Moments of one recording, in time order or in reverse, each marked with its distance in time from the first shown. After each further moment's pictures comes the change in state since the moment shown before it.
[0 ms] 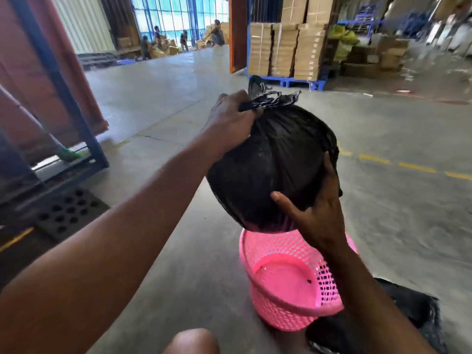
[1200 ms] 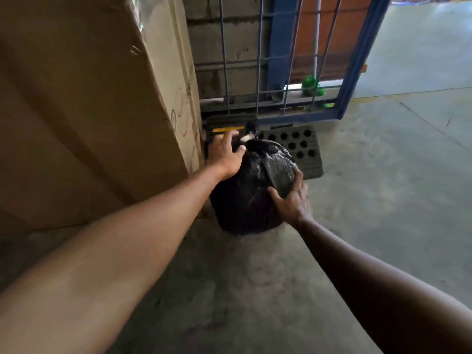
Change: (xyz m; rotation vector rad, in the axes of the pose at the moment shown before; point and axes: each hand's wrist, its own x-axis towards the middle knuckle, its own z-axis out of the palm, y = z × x) left_hand -0.204 -0.510 -0.347 0.439 0.637 -0.918; right_hand -0.169 -0.106 0.621 0.081 -1.167 -0.002
